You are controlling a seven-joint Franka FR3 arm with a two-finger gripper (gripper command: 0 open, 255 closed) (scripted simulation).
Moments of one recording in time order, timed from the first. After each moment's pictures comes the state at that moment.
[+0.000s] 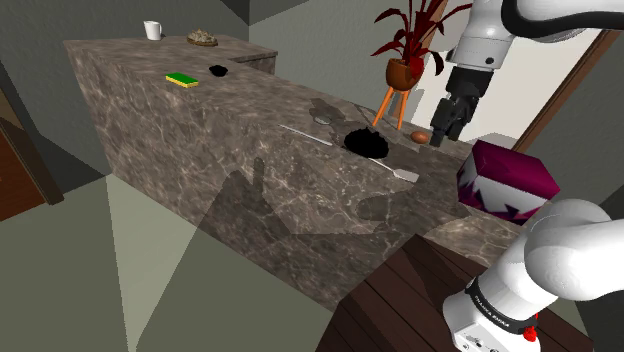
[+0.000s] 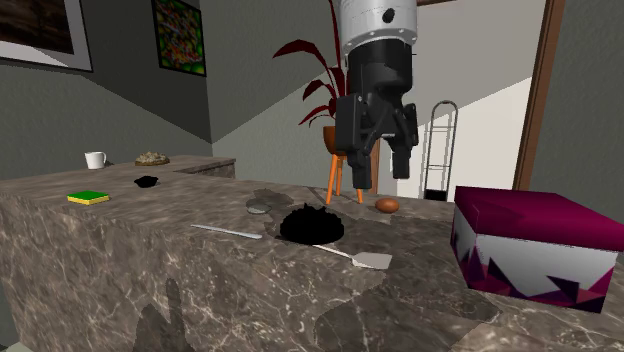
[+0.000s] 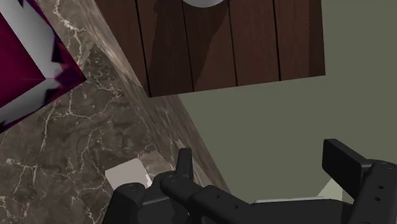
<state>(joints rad) 0.00 -0.76 -0.05 -2.43 0.00 1.54 0.02</state>
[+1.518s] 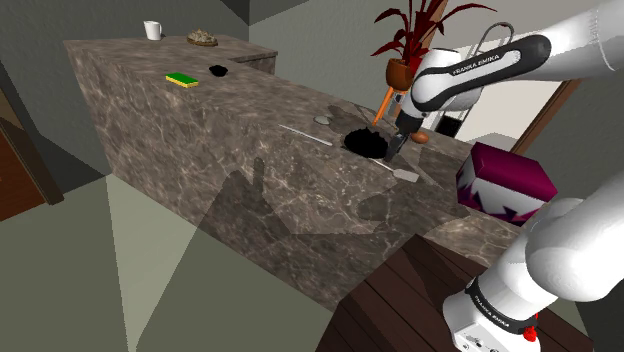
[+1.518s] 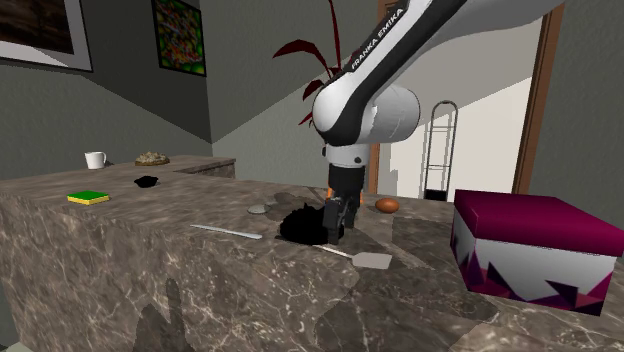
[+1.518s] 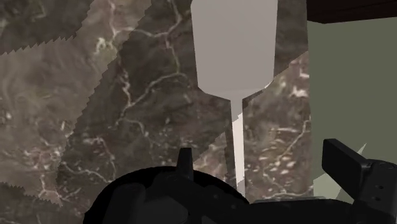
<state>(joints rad) 0.03 -0.20 -0.35 -2.46 -0.05 2.31 -0.54</state>
